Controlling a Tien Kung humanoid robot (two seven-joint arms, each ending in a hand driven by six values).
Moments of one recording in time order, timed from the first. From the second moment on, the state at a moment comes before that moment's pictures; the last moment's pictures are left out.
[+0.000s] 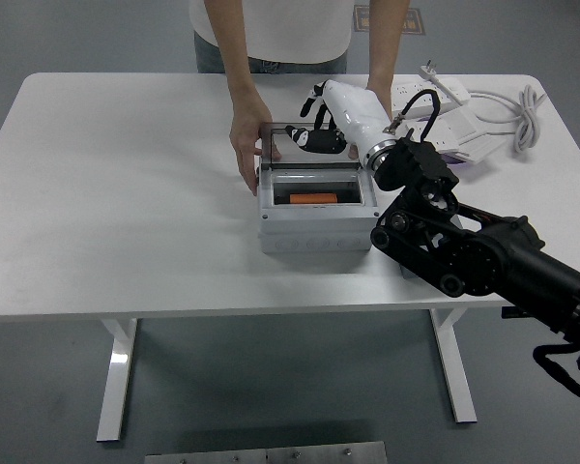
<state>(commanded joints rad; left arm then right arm) -0.22 0.22 -1.56 -0.33 1.35 0.10 0.48 0.89 -0.16 0.59 1.02 -1.78 -0.34 -0.33</state>
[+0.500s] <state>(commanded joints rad) -0.24 0.22 -1.59 -0.33 1.40 0.08 0.48 0.97 -0.11 0.53 0.82 -1.70 -0.44 -0.20</state>
